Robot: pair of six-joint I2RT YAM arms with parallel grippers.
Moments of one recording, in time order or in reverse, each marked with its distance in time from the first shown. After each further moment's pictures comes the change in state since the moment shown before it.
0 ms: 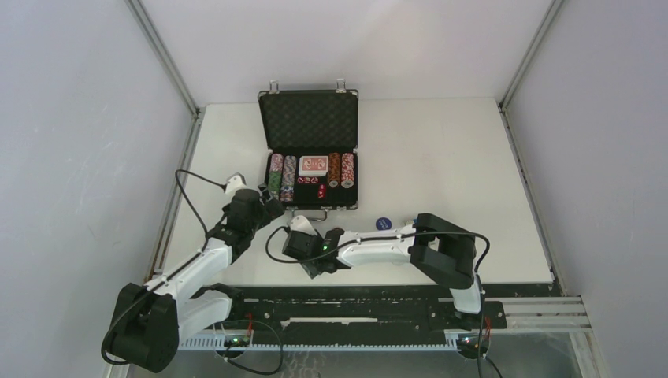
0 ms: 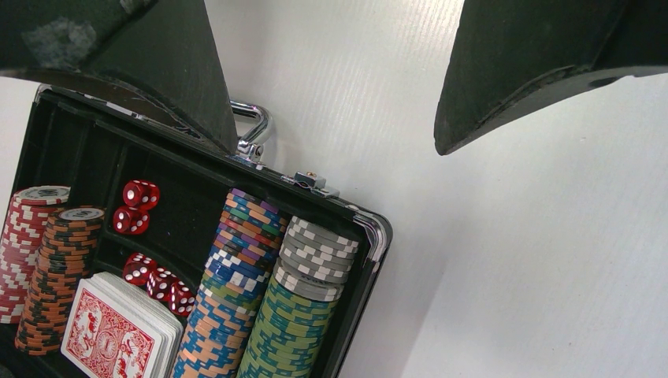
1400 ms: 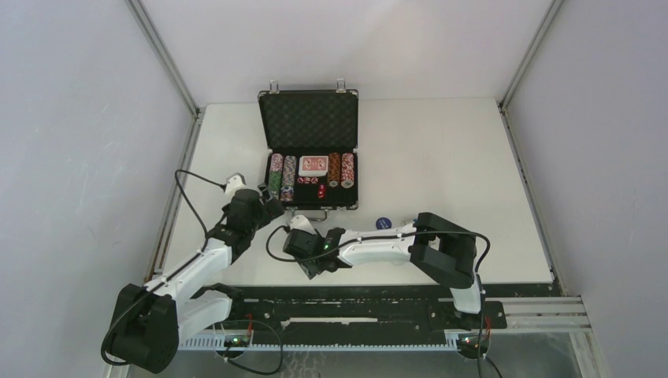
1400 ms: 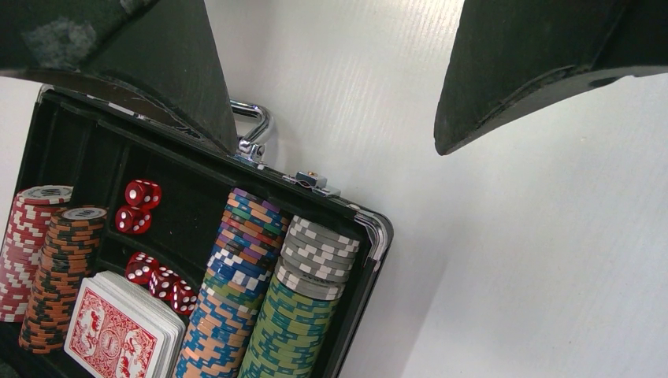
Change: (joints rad) left arm 0.000 -0.004 0.000 0.000 0.000 0.000; right arm -0.004 -0.002 -0.012 0.034 -0.041 -0.009
